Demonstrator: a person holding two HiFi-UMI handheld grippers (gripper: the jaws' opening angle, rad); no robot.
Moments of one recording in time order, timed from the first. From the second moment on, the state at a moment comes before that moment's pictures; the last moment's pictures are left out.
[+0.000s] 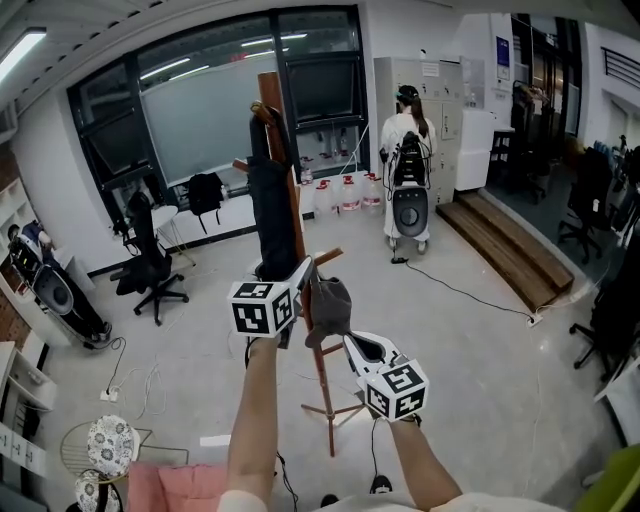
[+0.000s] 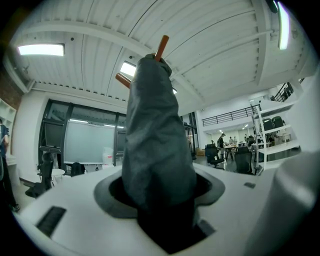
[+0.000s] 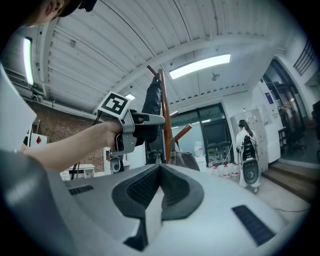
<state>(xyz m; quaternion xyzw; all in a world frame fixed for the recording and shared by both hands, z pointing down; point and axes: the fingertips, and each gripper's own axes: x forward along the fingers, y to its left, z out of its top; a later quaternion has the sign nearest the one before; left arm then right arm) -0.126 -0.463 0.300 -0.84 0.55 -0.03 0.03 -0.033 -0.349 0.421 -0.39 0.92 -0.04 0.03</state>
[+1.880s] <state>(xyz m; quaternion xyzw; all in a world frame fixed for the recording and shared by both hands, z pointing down) -0.158 -0.327 0.365 -0.80 0.60 0.02 0.01 -0.043 -0.331 0.424 -0.39 0.92 -0.05 0.02</state>
